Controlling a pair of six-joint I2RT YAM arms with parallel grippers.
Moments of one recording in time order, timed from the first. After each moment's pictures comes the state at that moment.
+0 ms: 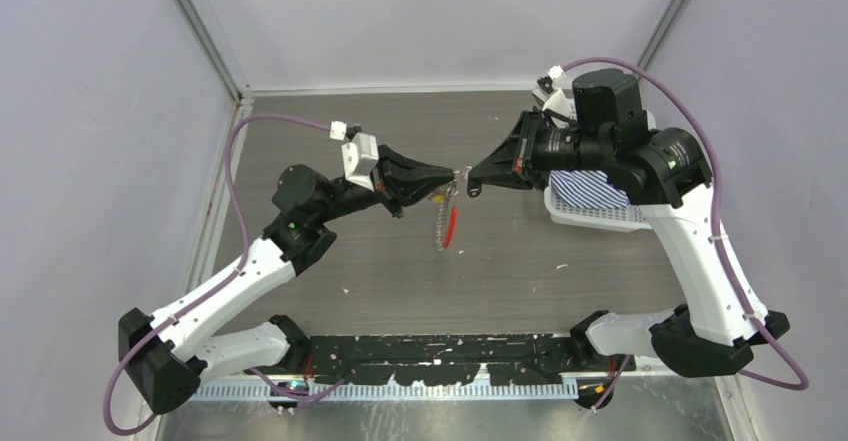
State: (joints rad) left arm -0.75 1.04 0.93 0.53 0.59 -0.21; right arm 0.54 1.28 1.87 -1.14 -0.52 0.99
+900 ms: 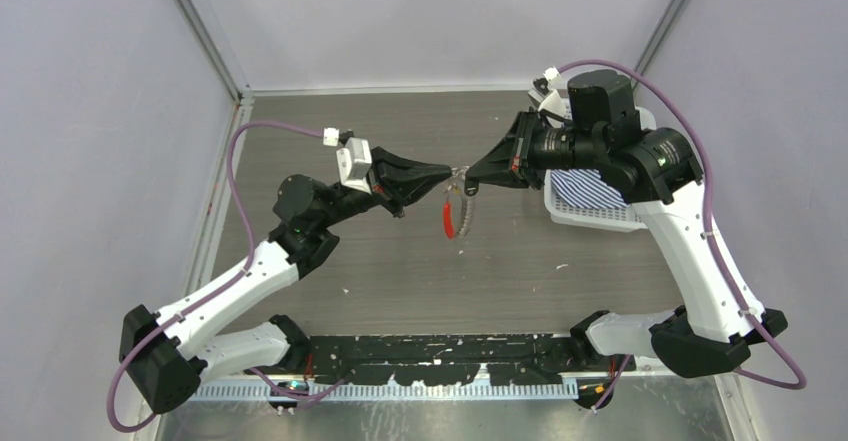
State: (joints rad) left arm -0.75 1.05 0.86 0.69 0.53 -0.24; right arm 0.52 1.28 1.81 -1.09 -0.55 1.00
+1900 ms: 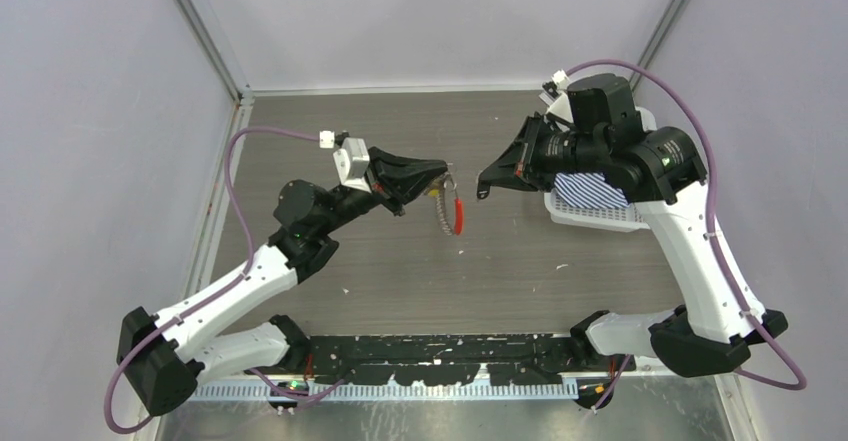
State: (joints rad) left arm -0.77 1.03 0.83 0.71 0.42 -0.24; right arm 0.51 1.28 1.83 -1.19 -0.43 0.92
